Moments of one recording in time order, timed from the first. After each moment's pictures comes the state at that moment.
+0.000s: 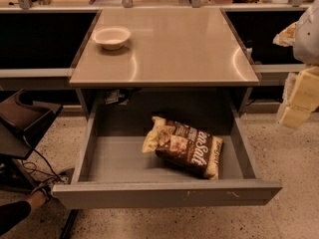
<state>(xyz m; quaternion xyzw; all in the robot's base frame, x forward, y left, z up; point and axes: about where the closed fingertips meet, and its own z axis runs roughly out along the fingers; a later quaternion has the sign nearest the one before) 0.438 -0.217 0.977 -0.60 0.78 -0.03 0.16</state>
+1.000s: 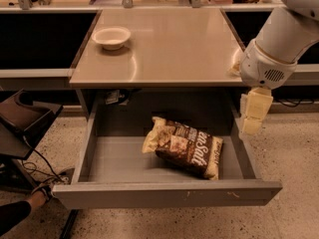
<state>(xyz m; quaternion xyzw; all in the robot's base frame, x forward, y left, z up) 0.486 -0.181 0.877 -0.67 0.73 0.07 0.10</state>
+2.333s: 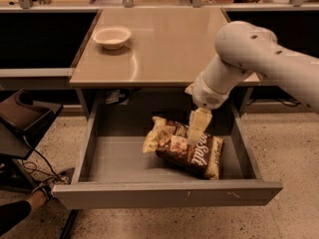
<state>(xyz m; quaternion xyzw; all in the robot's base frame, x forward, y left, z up) 0.565 -0.100 0.754 -0.67 0.72 0.11 0.16</state>
